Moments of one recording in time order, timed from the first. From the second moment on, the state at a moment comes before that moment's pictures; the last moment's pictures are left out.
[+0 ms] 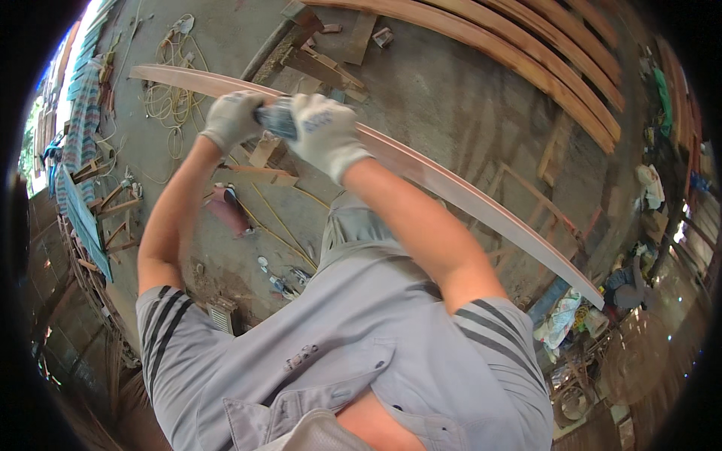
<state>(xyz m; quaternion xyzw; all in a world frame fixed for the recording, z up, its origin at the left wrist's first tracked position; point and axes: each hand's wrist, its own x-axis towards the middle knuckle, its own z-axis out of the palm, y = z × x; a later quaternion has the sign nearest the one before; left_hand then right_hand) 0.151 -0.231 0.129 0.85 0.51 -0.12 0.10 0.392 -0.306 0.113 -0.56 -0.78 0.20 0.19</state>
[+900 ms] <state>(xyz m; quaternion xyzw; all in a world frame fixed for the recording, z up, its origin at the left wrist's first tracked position) 0.504 -0.434 0.128 0.91 0.35 -0.07 0.22 0.722 -0.538 0.158 -0.68 -0.69 0.24 0.05</state>
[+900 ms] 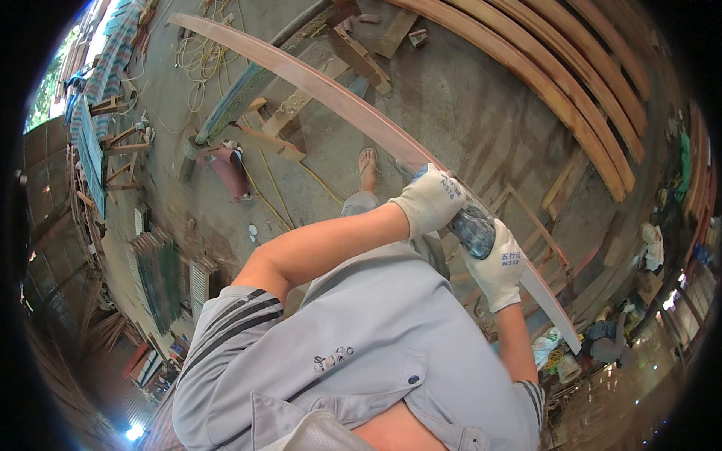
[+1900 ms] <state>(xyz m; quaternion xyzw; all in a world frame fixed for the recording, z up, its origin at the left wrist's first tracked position) 0.132 -0.212 0.113 0.80 0.60 -0.04 0.00 0.366 -0.243 0.151 -0.54 -0.80 0.25 0.08</state>
